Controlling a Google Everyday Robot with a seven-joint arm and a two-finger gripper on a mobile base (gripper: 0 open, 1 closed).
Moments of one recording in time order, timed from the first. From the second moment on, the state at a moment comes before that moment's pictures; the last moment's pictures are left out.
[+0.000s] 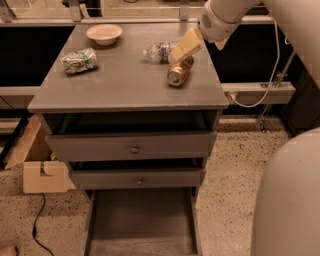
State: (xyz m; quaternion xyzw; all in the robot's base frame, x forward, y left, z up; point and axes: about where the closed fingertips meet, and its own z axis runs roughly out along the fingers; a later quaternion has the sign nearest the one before) arm 0.703 -0.115 0.934 -0.28 0.93 0.08 0.24
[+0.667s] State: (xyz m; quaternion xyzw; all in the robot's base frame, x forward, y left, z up) arm 0.743 -0.083 0.896 -0.12 0.98 0.06 0.16
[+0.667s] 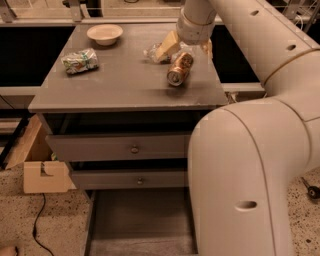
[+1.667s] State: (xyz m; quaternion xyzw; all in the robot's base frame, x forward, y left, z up) arm 0.761 -0.065 0.859 -0.04 0.99 0.05 0.11
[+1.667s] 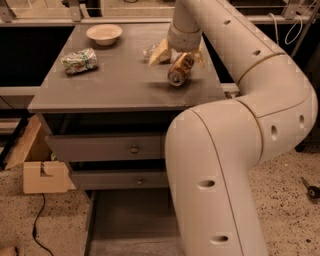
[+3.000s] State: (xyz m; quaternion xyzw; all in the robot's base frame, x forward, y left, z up) arm 0.760 -0.082 0.863 -0.07 0.98 0.06 0.16
